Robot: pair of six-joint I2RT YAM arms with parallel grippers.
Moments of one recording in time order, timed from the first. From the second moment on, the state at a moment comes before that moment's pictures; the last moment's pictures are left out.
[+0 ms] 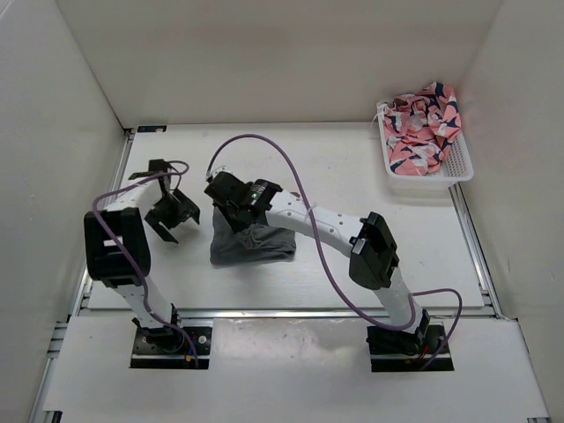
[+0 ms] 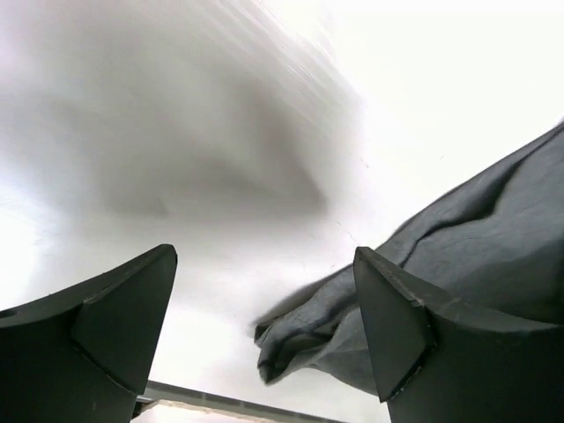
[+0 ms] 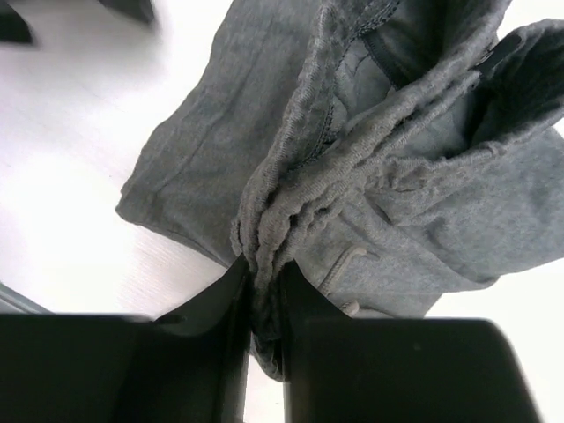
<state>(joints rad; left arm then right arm) 0.04 1.76 1.16 -0.83 0.00 -0.70 1.12 2.14 2.05 -0.88 0.27 0.33</state>
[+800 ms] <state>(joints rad) -0.39 1.88 1.66 -0.97 -0.12 -0.59 0.67 1.32 1.08 -0.64 0.11 0.52</state>
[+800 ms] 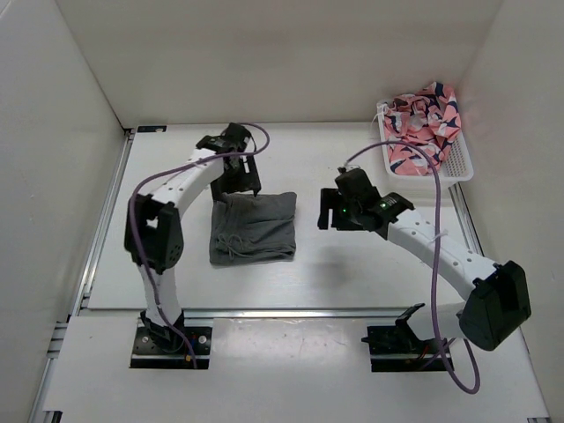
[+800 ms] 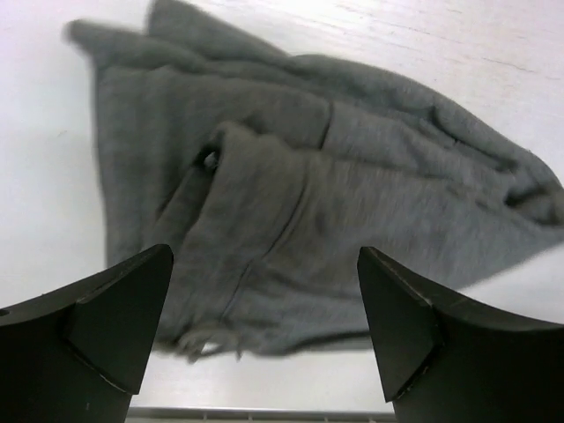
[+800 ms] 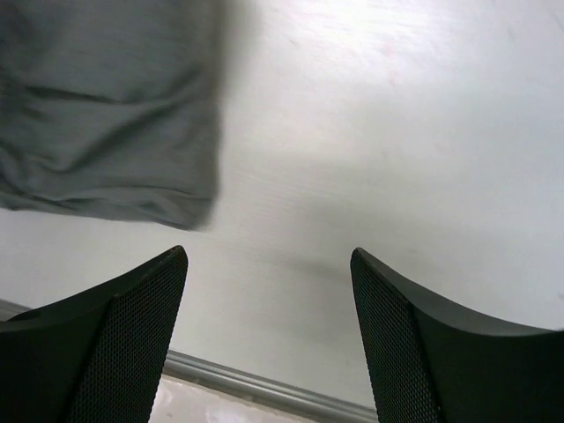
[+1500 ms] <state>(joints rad) -0.28 1.91 1.68 -1.05 -0.13 -0.59 0.57 1.24 1.03 -0.67 0.04 0.54</state>
